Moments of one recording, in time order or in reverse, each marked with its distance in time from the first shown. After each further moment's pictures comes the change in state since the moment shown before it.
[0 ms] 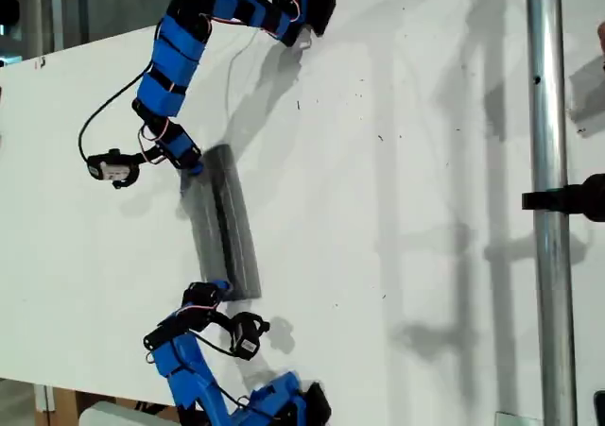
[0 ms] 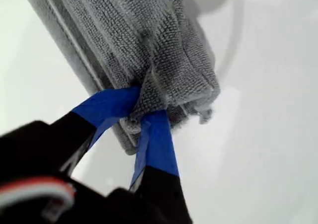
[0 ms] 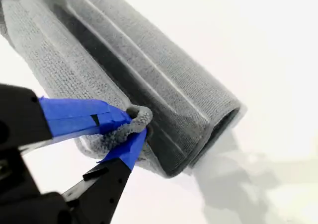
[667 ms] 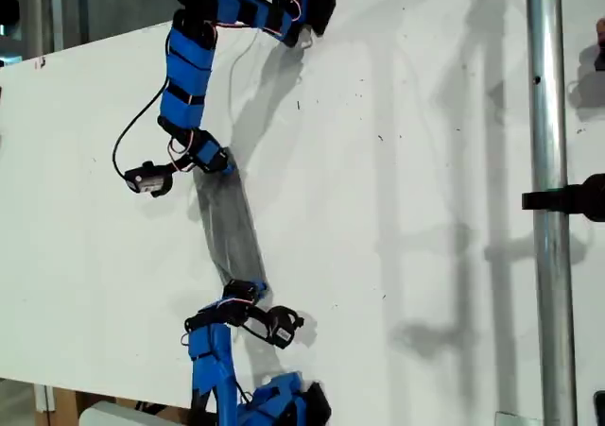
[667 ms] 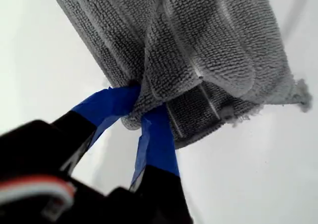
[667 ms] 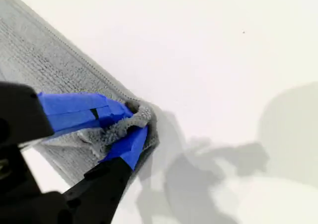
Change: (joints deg) arm 0 6.9 -3.1 17.7 -11.6 -11.2; arm 1 -2.8 -4.0 6.4 0.2 4.2
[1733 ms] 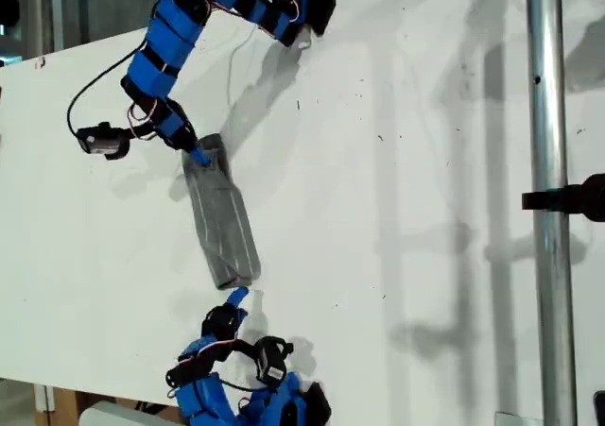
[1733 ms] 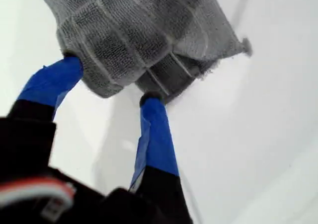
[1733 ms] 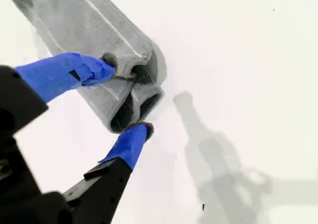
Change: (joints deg) arm 0 -3.5 34.6 10.9 9.3 0.4; arm 1 9.2 17.5 -0.1 11.4 1.0
